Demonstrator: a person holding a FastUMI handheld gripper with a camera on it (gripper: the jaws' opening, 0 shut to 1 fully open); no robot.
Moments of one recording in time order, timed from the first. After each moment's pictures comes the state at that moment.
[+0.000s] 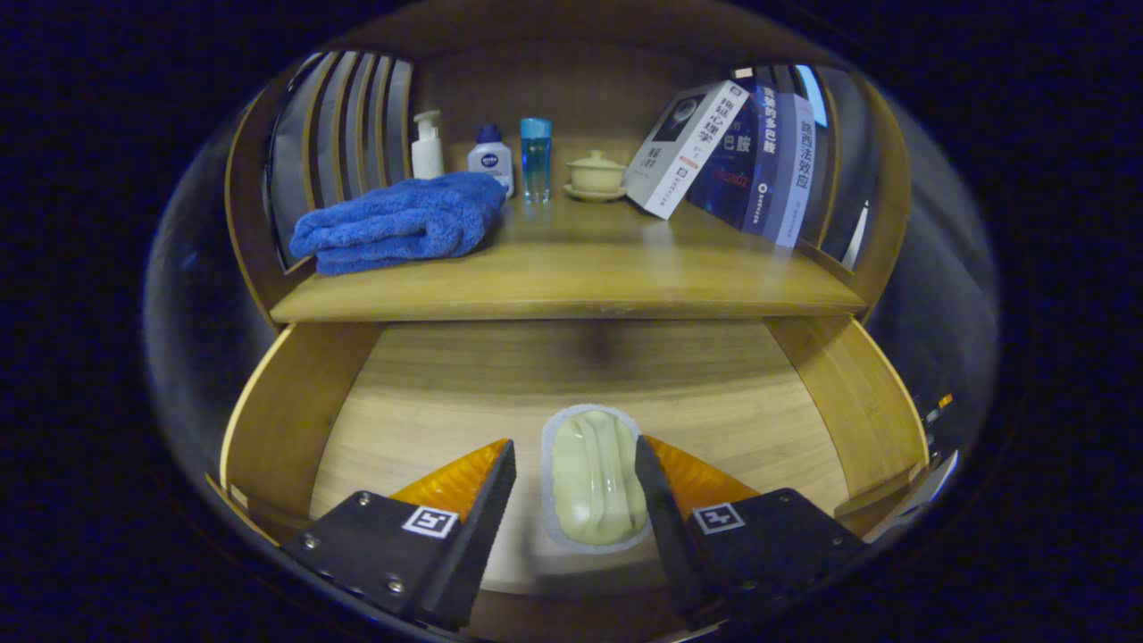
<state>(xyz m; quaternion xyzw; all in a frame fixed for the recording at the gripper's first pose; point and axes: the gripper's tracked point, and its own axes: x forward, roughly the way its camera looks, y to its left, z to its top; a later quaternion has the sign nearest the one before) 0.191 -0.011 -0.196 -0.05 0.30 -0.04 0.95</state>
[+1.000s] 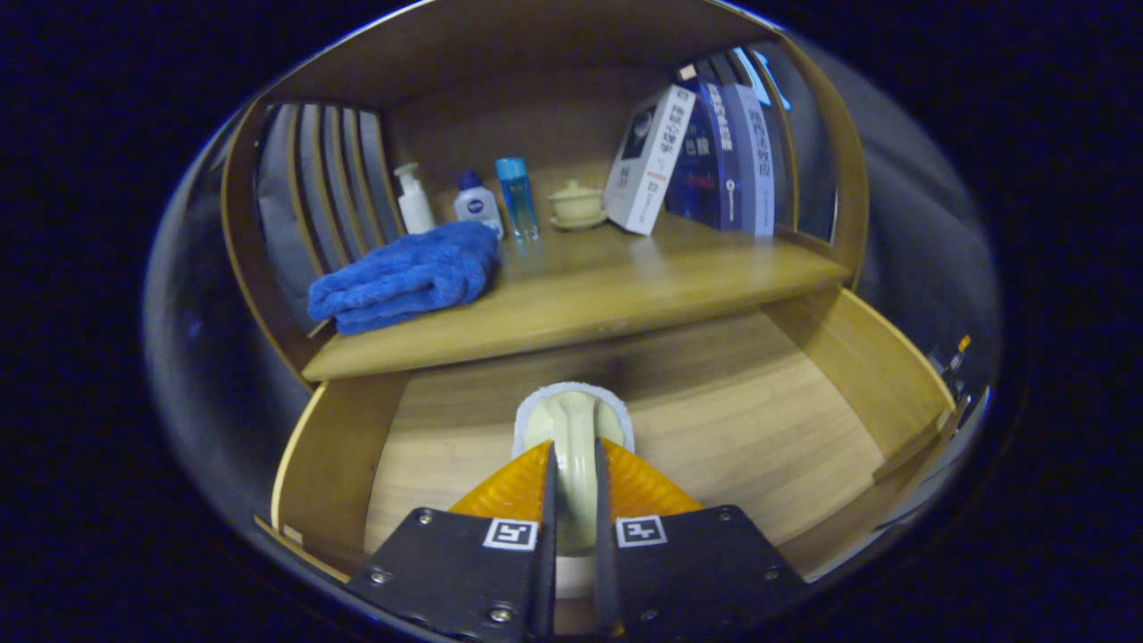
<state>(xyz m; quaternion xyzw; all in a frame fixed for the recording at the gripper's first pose) 0.176 0.003 -0.148 0.03 0.20 -0.04 0.98</state>
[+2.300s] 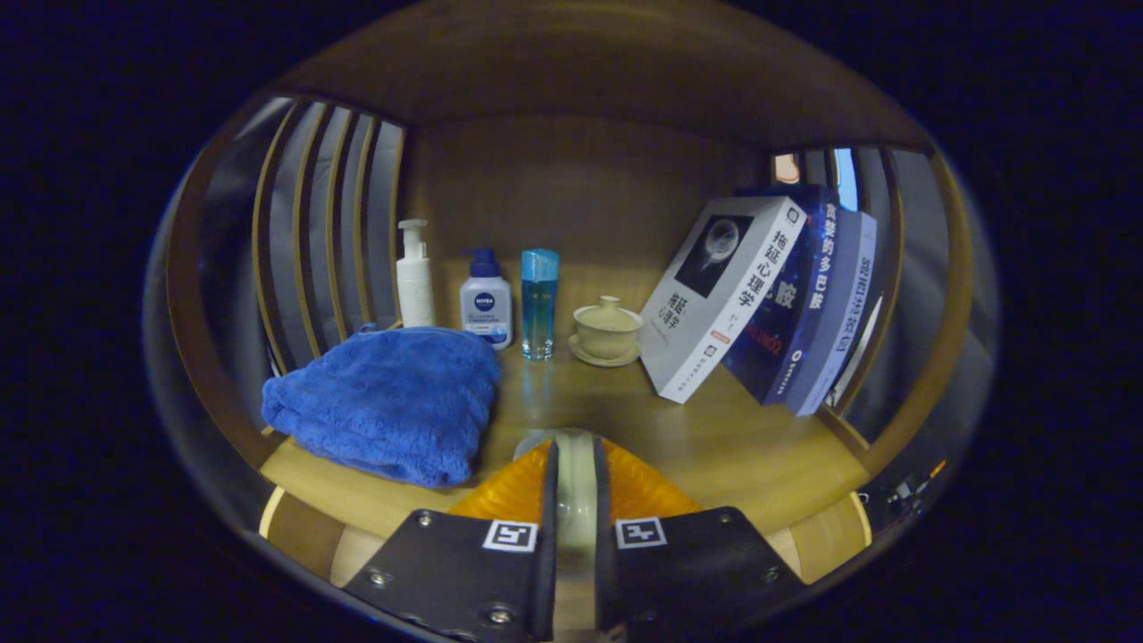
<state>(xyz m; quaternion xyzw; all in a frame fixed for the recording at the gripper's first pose) 0.332 0.006 -0.058 -0.05 0.13 0.00 0.99</state>
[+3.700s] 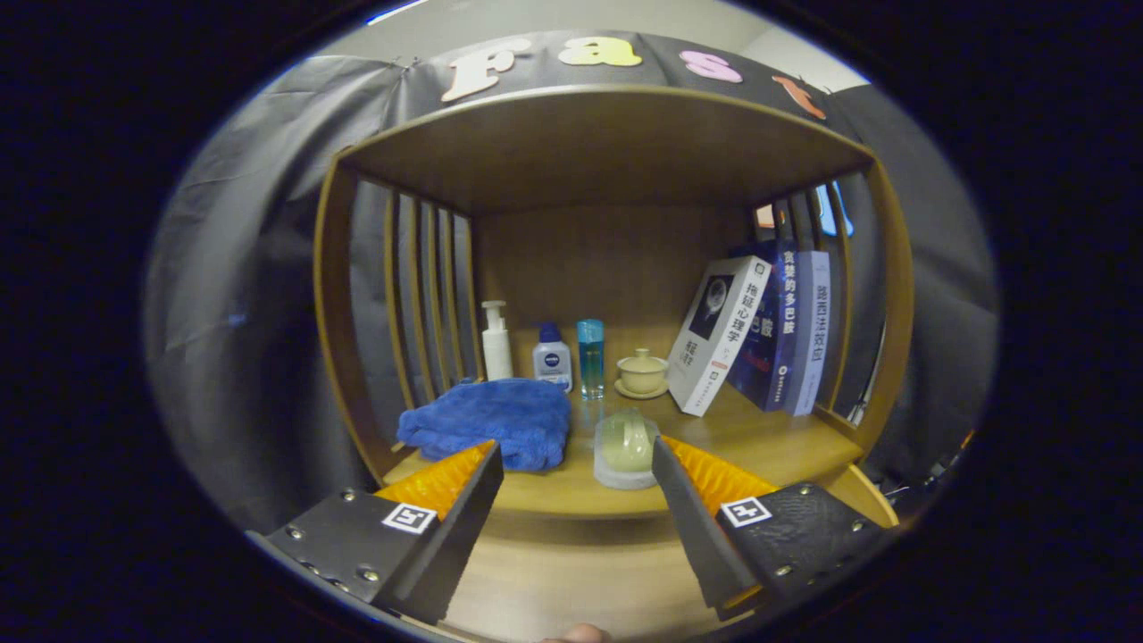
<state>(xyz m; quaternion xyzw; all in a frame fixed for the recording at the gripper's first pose) 0.178 0.035 -0.015 -0.02 0.02 0.04 1.00</state>
